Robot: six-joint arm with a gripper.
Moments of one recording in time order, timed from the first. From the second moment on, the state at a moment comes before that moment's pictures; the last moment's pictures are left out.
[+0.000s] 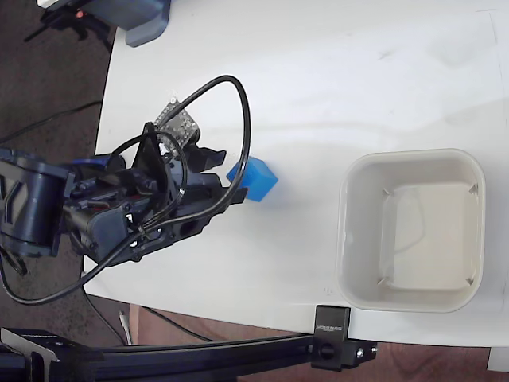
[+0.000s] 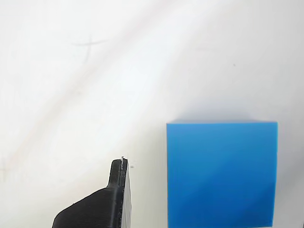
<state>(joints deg) 15.6 97.6 110.6 70.8 -26.9 -48.8</state>
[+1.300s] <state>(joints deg) 15.6 94.2 116.4 59.4 -28.6 -47.2</state>
